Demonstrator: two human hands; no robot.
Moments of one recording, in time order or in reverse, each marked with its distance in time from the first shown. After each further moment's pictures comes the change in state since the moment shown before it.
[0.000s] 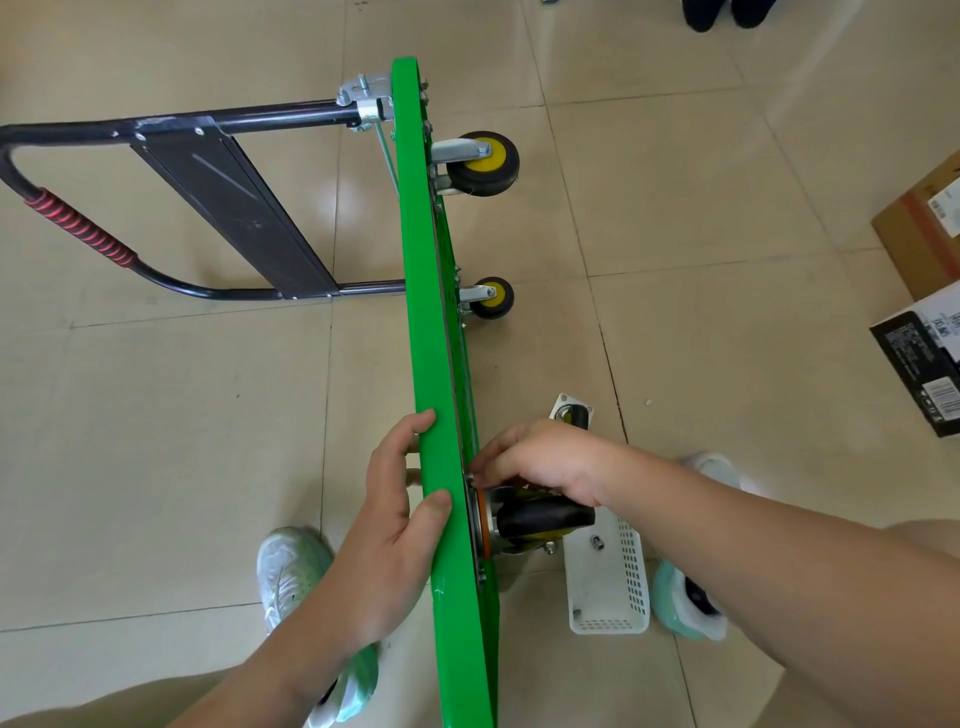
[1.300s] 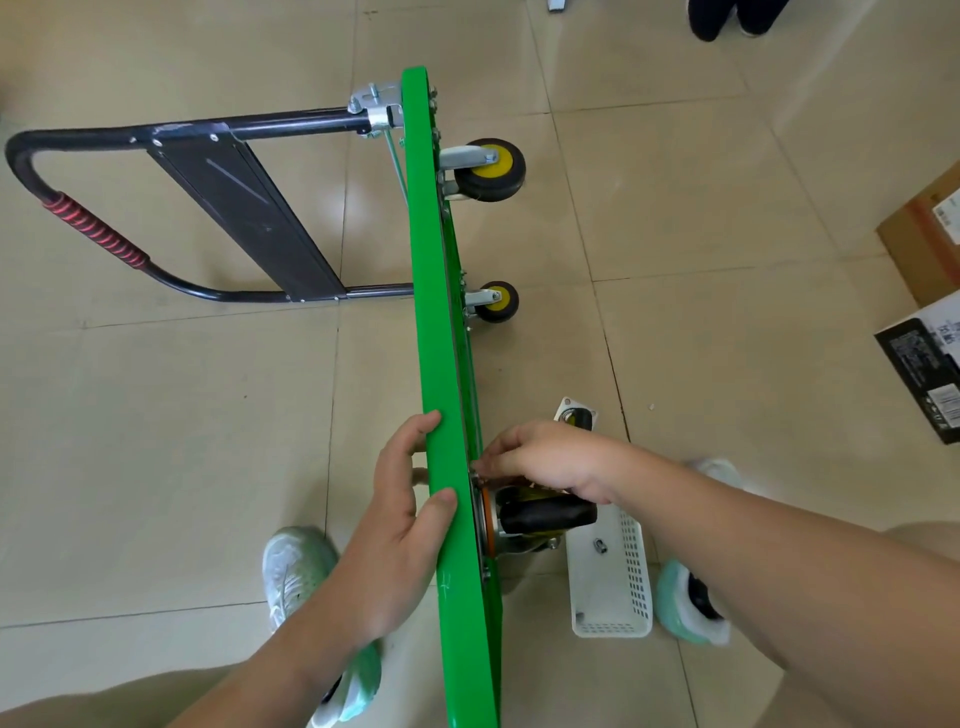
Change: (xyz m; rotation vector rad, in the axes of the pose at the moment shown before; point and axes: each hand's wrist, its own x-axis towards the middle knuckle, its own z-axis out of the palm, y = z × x) left_hand 0.000 -0.005 -0.001 -0.046 -0.019 0.021; right_hand 0.003 0.006 -0.001 -0.106 0.028 -0.110
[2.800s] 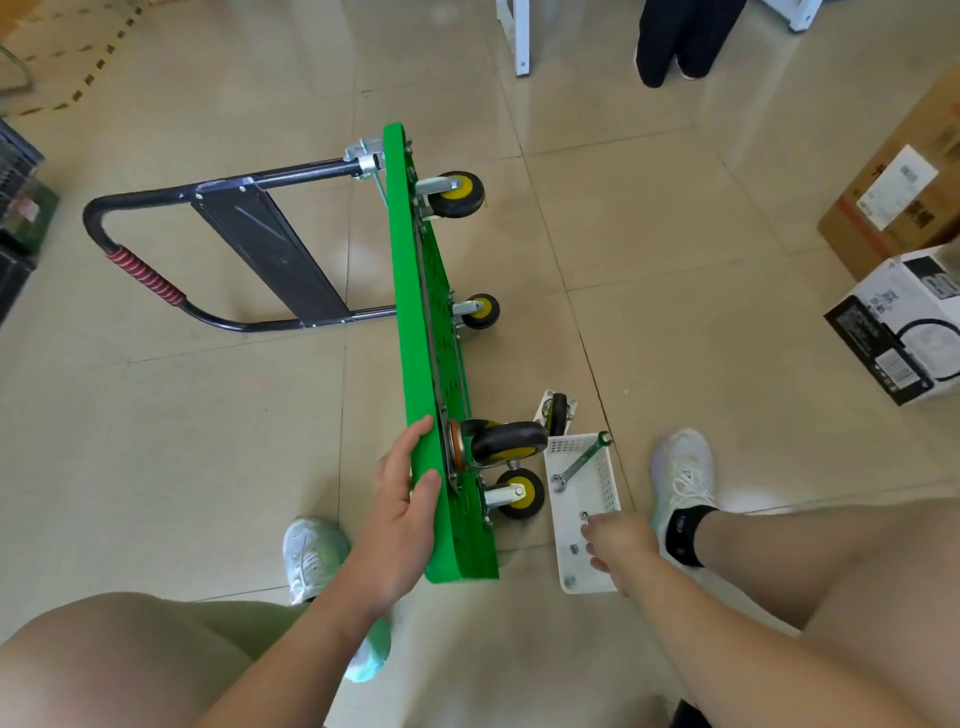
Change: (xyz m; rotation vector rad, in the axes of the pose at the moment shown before) left_hand -0.070 -0.005 0.042 0.085 0.148 -0.034; right_hand -0.084 0.179 0.054 0.527 0.602 0.428
